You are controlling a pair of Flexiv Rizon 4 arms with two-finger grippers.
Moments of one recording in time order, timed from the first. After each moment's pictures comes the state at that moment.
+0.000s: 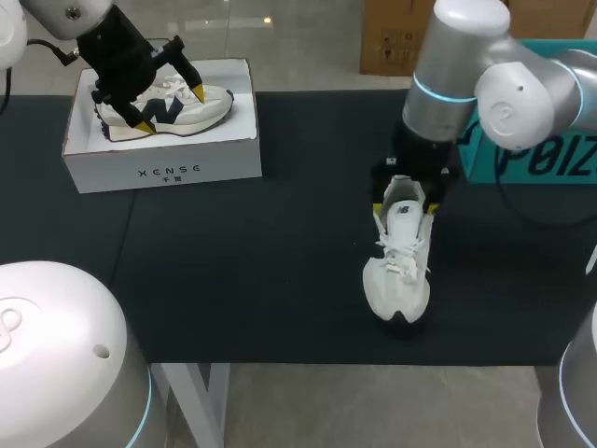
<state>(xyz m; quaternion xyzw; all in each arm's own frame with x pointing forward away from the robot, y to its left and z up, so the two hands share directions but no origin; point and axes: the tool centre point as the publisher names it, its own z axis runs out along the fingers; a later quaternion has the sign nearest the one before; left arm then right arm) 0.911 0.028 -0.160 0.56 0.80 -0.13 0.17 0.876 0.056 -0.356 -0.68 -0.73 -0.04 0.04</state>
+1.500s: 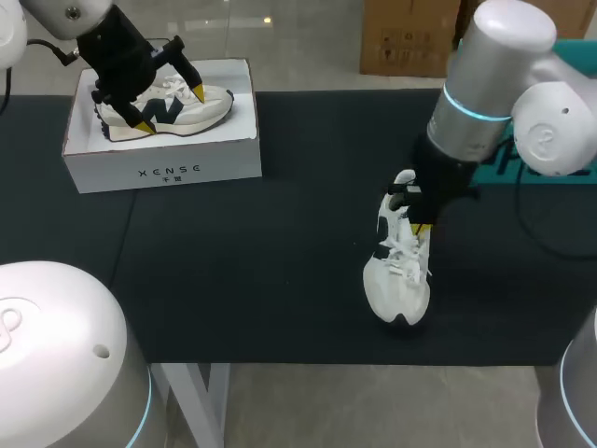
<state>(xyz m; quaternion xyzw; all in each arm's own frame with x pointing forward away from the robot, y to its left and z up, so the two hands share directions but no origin) 0.911 0.028 -0.160 0.56 0.80 -0.13 0.17 0.809 0.045 -0.343 -0.68 -0.73 -0.06 0.07</state>
